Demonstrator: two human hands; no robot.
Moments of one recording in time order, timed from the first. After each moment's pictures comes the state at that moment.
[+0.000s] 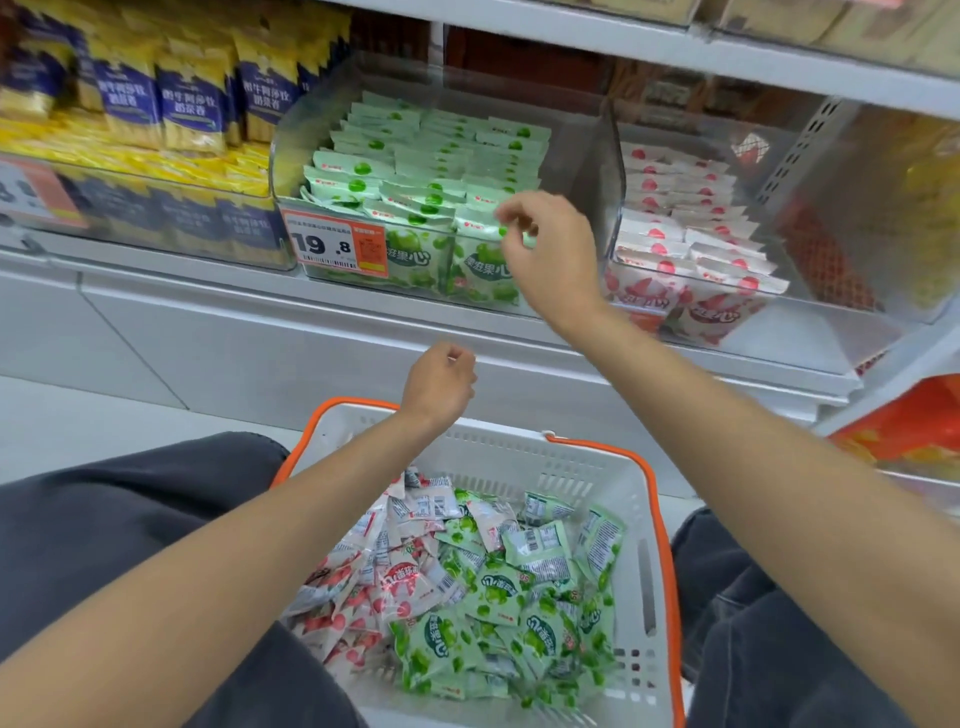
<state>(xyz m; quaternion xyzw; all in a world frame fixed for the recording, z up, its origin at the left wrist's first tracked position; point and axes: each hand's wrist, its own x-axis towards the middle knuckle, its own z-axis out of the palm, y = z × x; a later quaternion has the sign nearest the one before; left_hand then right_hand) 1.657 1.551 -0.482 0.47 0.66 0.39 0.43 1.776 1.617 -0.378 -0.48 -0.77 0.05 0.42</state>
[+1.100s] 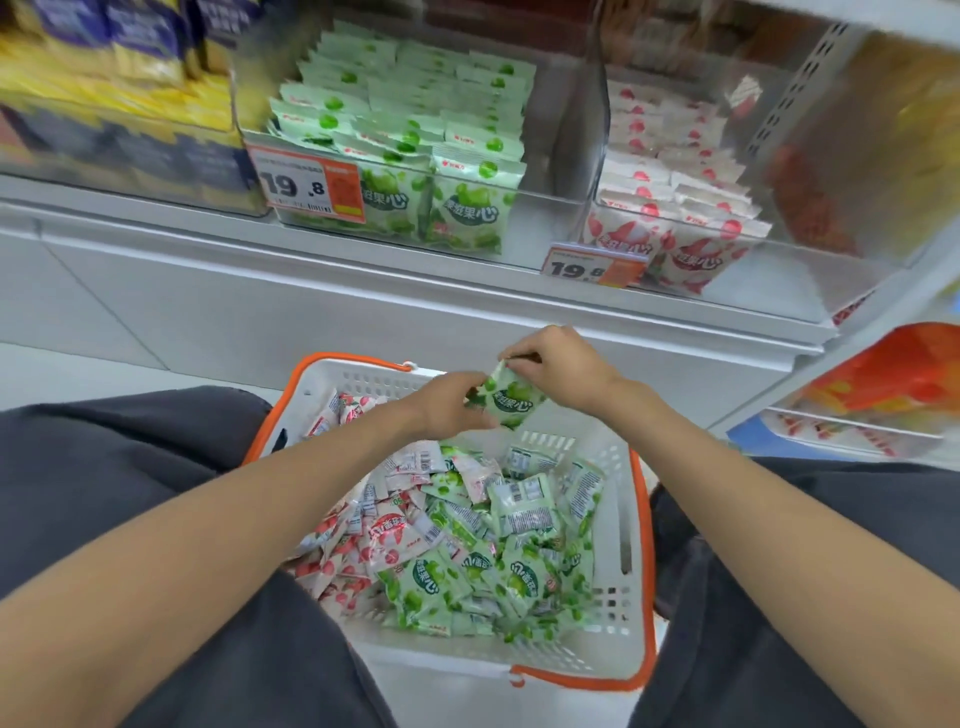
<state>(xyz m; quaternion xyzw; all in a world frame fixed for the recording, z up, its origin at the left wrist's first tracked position) 1.665 1.521 -0.530 0.70 0.52 0.13 0.47 1.839 1.540 -0.461 -0.54 -0.81 0.22 0.08</state>
